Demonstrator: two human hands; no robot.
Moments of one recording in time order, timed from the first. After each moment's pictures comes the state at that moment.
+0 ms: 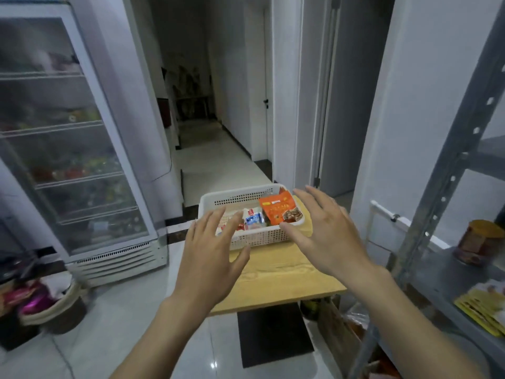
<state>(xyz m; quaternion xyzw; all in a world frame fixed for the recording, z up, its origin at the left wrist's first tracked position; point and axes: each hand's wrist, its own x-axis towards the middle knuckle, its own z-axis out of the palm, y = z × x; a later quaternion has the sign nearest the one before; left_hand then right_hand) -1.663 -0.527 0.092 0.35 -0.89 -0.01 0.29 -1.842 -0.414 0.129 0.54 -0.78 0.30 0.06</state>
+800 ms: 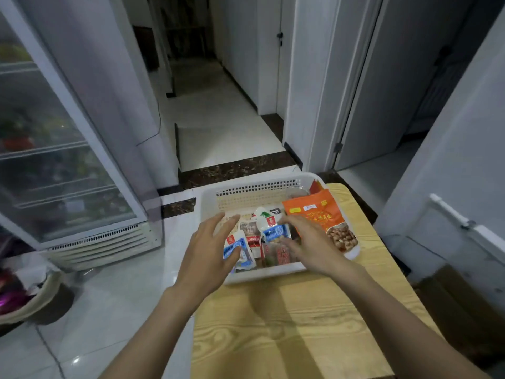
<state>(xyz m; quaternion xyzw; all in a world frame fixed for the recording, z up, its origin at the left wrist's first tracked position) -1.780 -0.862 -0.038 0.37 -0.90 -0.14 0.20 -1.998 -0.759 -0.036 0.57 -0.75 0.28 -0.19</state>
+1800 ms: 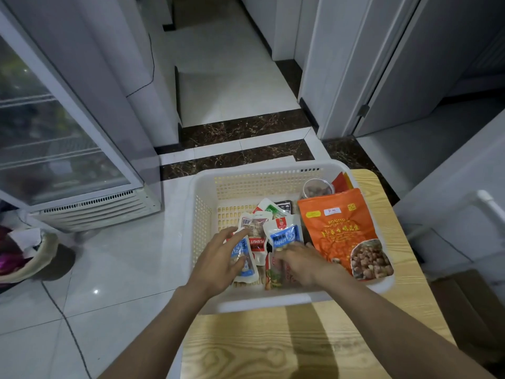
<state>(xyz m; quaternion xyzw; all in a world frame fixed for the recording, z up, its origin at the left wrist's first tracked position) -1.836 -0.954 -0.145 0.39 -0.87 -0.30 0.07 -2.048 -0.864 -0.146 0.66 -0.69 -0.08 -0.29</state>
